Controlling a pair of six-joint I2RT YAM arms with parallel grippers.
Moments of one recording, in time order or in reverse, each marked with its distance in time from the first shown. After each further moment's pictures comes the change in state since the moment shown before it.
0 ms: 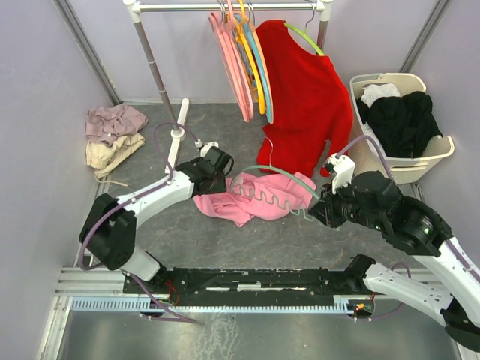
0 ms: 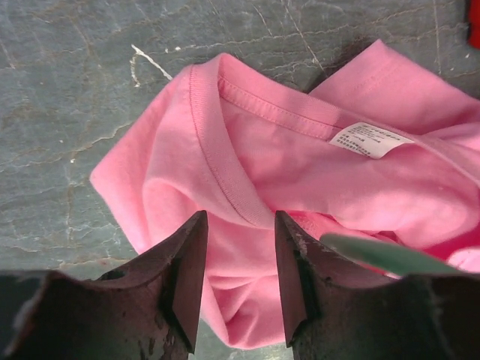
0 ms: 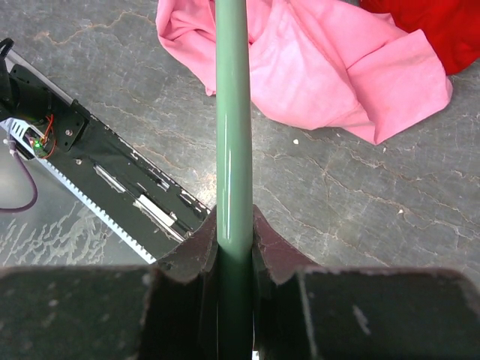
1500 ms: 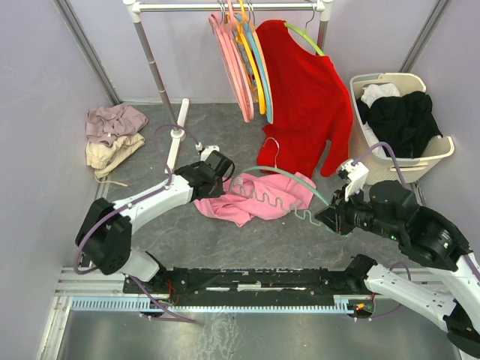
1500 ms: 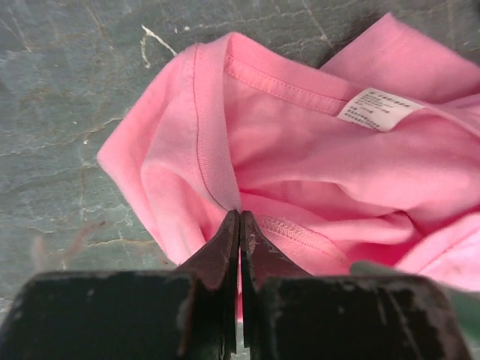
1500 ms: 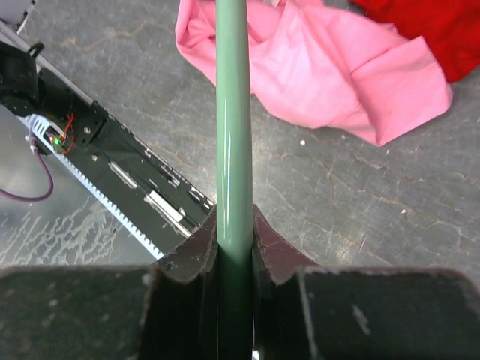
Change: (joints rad) left arm -0.036 0.001 -0.025 -0.022 -0.025 -0.002; right arm 0.000 -0.098 -0.016 -0.031 -0.032 0.000
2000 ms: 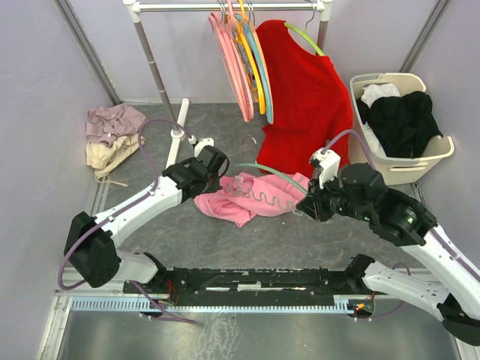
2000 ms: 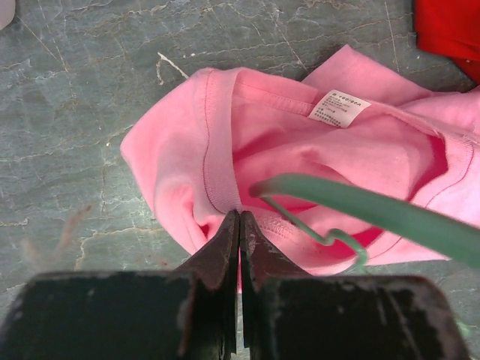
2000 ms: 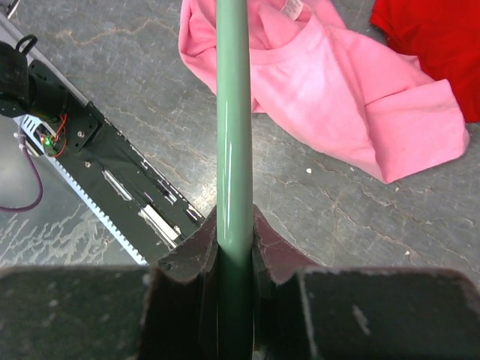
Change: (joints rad) left arm -0.006 -0.138 0.063 -0.095 -0.023 0.001; right arm 0.000 0.145 0.016 0.129 -0.033 -0.063
